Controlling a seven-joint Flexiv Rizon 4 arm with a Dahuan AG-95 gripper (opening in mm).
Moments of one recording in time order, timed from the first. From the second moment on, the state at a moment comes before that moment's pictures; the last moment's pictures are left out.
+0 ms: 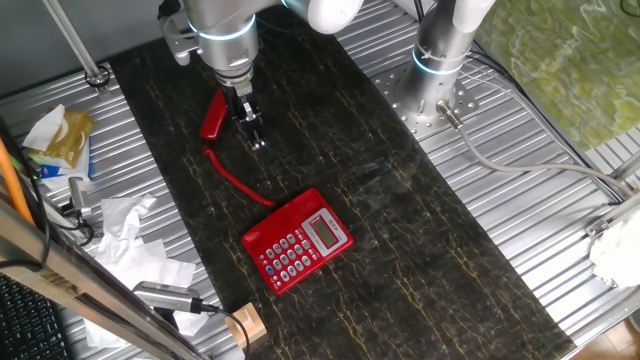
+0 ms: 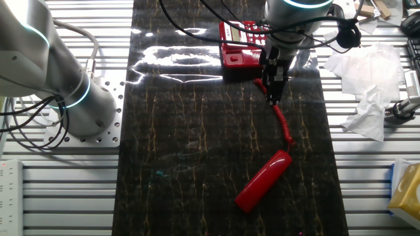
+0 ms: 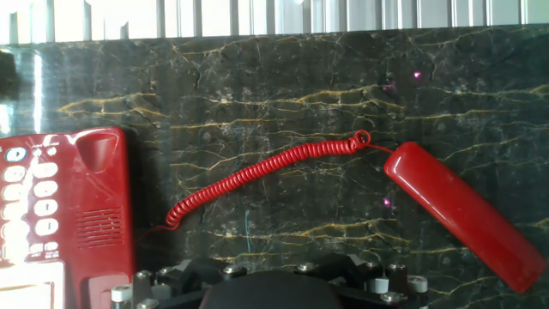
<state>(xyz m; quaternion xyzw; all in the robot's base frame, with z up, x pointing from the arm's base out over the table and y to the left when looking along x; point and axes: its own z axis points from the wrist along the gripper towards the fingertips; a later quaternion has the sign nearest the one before) 0.500 0.000 0.170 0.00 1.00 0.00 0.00</state>
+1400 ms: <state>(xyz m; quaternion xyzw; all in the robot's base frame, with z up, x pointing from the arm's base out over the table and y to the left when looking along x) 0.504 0.000 0.175 -0.01 1.00 0.01 0.03</state>
